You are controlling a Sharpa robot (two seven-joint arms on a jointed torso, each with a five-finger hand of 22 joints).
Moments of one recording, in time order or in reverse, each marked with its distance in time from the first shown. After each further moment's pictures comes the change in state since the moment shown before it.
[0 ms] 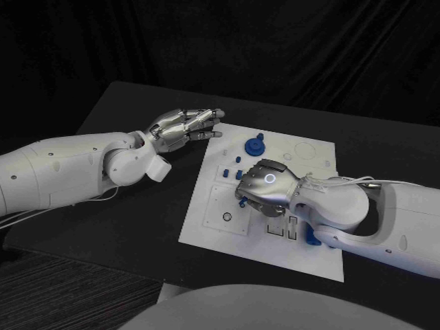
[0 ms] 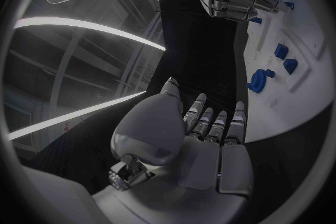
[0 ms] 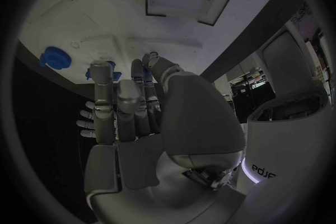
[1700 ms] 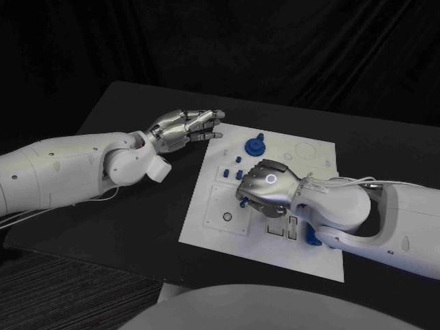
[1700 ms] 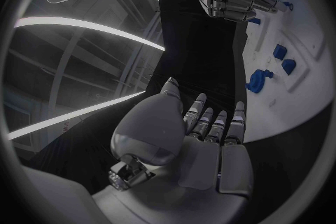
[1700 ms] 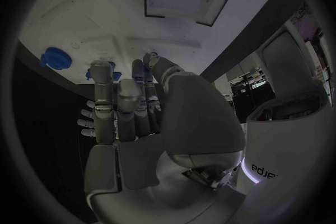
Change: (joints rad) left arm -0.001 0.000 0.000 -0.001 0.000 0.003 -0.009; left_hand 0.000 0.000 0.000 0.000 0.000 0.000 0.000 0.004 0.000 0.000 0.000 0.000 0.000 0.000 0.000 0.004 0.000 0.000 0.004 0.004 0.000 0.000; right arm 0.000 -0.006 0.000 0.007 0.000 0.003 -0.002; right_hand -0.004 -0.004 -0.003 -0.003 -0.020 -0.007 0.000 0.000 0.000 0.000 0.000 0.000 0.005 -0.007 0.000 -0.008 -0.005 0.000 -0.004 0.004 -0.005 0.000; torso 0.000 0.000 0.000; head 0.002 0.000
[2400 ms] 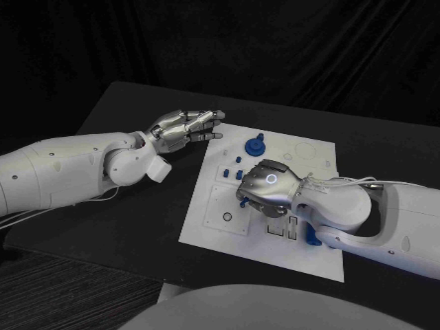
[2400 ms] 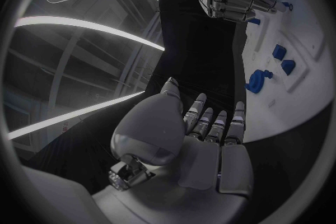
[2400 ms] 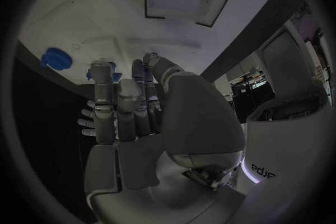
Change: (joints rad) left arm -0.001 0.002 0.000 -0.002 0.000 0.002 -0.003; left_hand 0.000 0.000 0.000 0.000 0.000 0.000 0.000 0.000 0.000 0.000 0.000 0.000 0.000 0.000 0.000 0.000 0.000 0.000 0.000 0.000 0.000 0.000; right arm 0.000 -0.003 0.000 0.001 0.000 0.000 -0.001; right_hand 0.000 0.000 0.000 0.000 -0.004 0.000 0.000 0.000 0.000 0.000 0.000 0.000 0.001 0.000 0.000 0.000 -0.001 0.000 0.000 0.000 0.000 0.000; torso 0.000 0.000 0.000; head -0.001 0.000
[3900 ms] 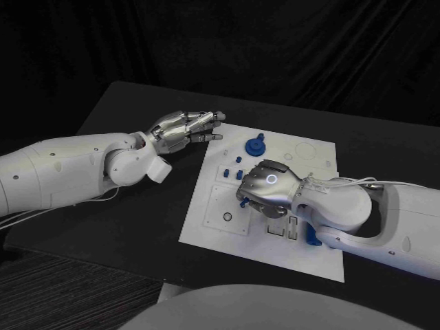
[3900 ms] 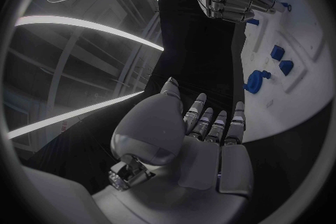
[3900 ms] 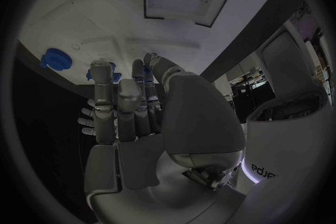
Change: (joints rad) left arm -0.002 0.001 0.000 -0.003 0.000 0.004 -0.007; left_hand 0.000 0.000 0.000 0.000 0.000 0.004 0.004 0.000 0.001 0.000 0.000 0.000 0.000 0.000 0.000 0.000 0.000 0.000 0.000 0.000 0.000 0.000; right arm 0.000 -0.001 0.000 0.002 0.000 0.004 -0.001; right_hand -0.004 -0.004 -0.003 0.003 -0.004 -0.004 -0.004 0.000 0.002 0.000 0.000 0.000 0.001 0.000 0.000 0.000 -0.001 0.000 0.000 0.000 0.000 0.000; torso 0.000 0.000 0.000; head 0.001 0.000
